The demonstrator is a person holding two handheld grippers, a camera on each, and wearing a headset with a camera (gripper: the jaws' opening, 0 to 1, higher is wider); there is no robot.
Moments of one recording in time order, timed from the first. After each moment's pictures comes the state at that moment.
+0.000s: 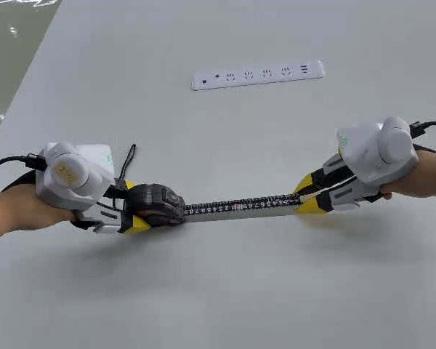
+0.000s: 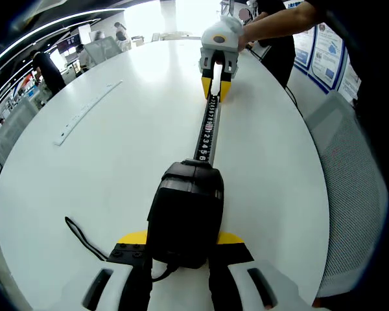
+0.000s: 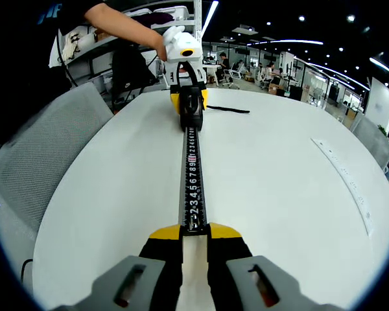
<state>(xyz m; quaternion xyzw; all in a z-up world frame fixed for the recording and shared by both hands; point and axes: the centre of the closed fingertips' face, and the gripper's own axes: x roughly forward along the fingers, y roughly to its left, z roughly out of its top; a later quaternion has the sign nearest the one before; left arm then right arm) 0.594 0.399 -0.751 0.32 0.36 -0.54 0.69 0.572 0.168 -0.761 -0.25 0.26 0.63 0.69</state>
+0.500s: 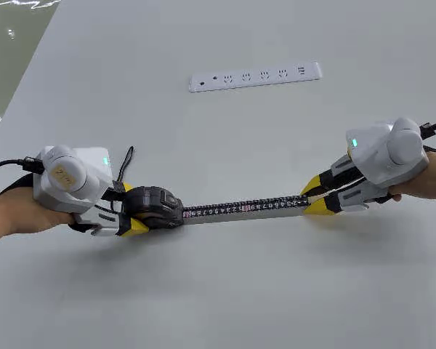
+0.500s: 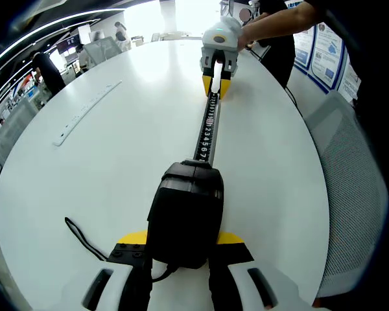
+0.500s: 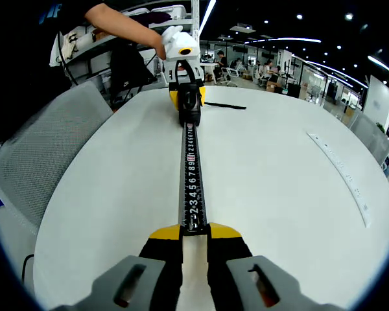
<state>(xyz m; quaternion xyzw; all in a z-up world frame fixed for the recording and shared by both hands) 0.594 0.399 -0.750 0.32 0.36 -0.54 0.69 0.571 0.153 -0.762 -0.25 0.27 0.62 0.69</state>
